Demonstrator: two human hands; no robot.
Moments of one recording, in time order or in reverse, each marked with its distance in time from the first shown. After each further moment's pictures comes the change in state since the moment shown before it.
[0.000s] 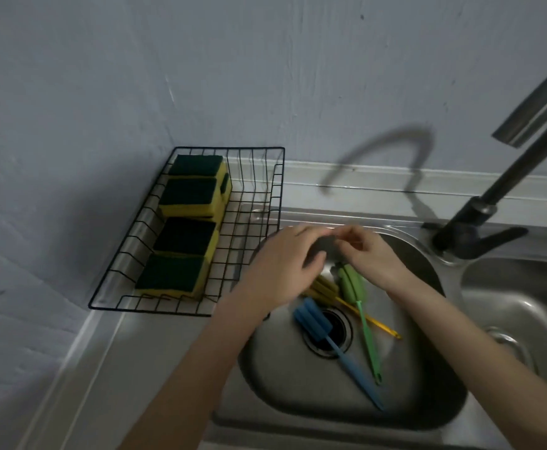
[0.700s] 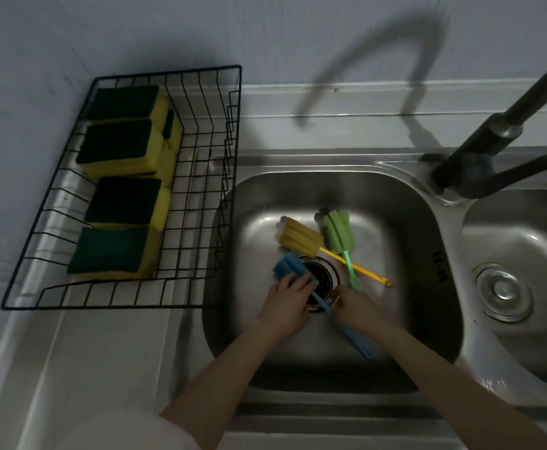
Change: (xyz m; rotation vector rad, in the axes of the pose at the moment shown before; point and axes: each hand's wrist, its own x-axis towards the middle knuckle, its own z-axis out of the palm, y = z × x) left_hand -0.025 -0.080 0.189 0.214 -0.637 -0.228; right_hand -0.026 0.171 0.061 -0.456 -0.436 0.396
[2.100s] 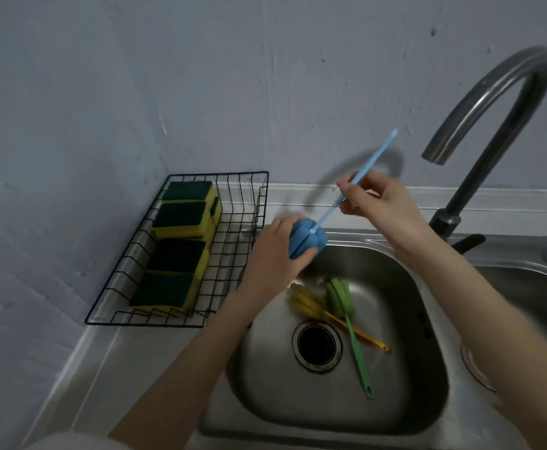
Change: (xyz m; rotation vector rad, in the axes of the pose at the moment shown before) left_hand -0.080 0.045 -0.175 -0.324 0.883 0.179; right_hand -0.138 -0.127 -0.189 0.840 0.543 -0.697
